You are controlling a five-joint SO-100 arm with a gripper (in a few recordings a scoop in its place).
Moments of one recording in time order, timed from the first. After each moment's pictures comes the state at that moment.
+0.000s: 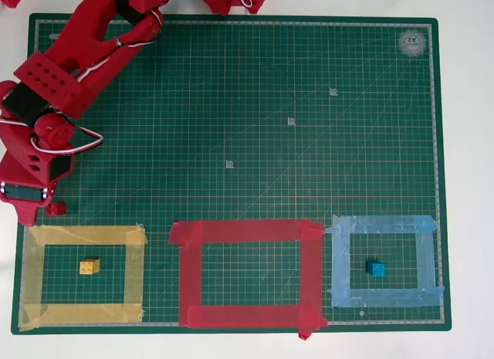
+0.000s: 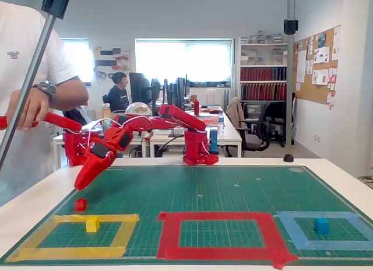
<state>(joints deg) 36.7 26.3 20.2 52.6 -40.7</state>
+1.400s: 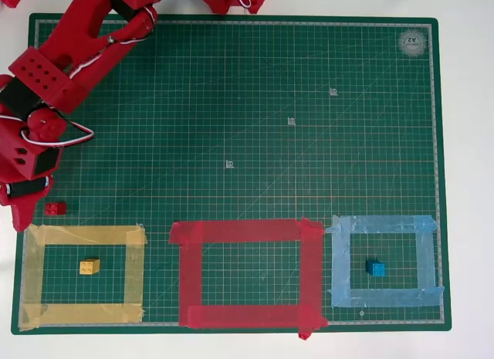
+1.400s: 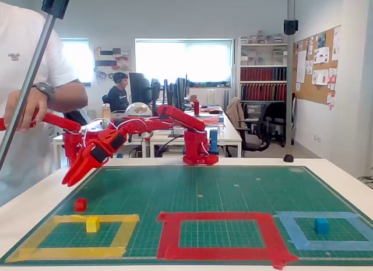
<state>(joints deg) 39.6 26.3 23.2 40.9 -79.8</state>
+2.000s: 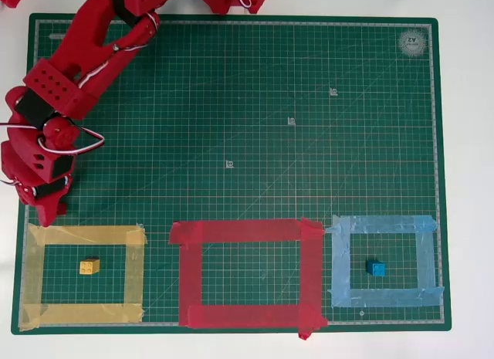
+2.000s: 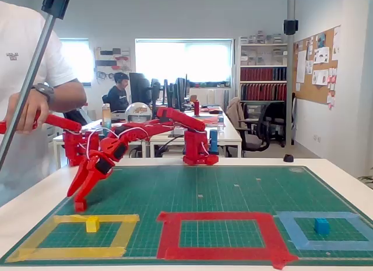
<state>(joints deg) 38.7 23.3 25.3 40.7 -85.3</state>
